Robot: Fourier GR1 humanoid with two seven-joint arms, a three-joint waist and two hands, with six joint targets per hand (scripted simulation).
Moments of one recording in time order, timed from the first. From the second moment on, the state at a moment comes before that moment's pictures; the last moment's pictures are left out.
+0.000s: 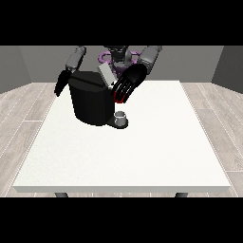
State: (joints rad) left arm -1.28 0.53 0.09 -0.60 -0.92 -0.19 -0.29; right arm -0.50 -0.07 -0.04 -1.28 0.20 -0.21 0.05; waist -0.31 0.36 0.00
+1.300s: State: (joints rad) left arm -0.68 0.06 0.39 -0.58 -0.44 -0.27 -0.35; right arm -0.20 -0.09 -0.08 -1.28 0.07 -0.07 -0.02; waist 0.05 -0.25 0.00
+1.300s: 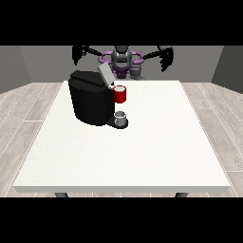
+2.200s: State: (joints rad) left arm -0.51 0.01 0.26 -0.85 -0.24 -0.33 -0.24; right arm -0.42 -0.21 -0.22 -1.16 -0.03 0.01 0.08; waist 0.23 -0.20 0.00
